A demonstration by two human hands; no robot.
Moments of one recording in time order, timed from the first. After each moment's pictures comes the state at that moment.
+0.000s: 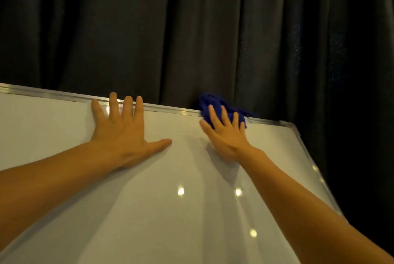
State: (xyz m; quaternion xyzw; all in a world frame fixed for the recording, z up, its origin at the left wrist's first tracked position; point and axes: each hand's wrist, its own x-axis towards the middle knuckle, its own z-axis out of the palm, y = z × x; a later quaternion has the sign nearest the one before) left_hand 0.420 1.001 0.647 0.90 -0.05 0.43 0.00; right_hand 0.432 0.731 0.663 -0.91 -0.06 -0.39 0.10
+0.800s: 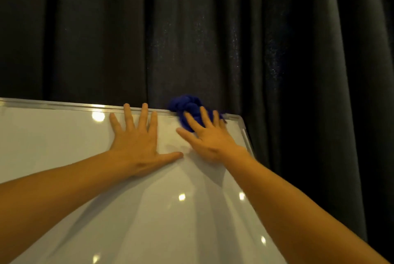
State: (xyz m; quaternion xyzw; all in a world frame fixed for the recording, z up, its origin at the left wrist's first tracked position) left_hand 0.447 0.761 0.640 0.90 -0.07 0.43 -0.02; right_hand 0.448 0.548 0.664 -0.92 -0.14 -0.37 0.06
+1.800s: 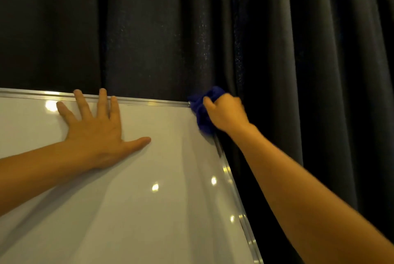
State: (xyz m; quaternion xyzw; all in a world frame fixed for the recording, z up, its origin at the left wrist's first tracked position) left_hand 0.438 0.739 0.644 0.90 -0.06 0.43 -0.01; right_hand 0.412 0.448 0.698 -0.81 0.04 -0.56 0.16
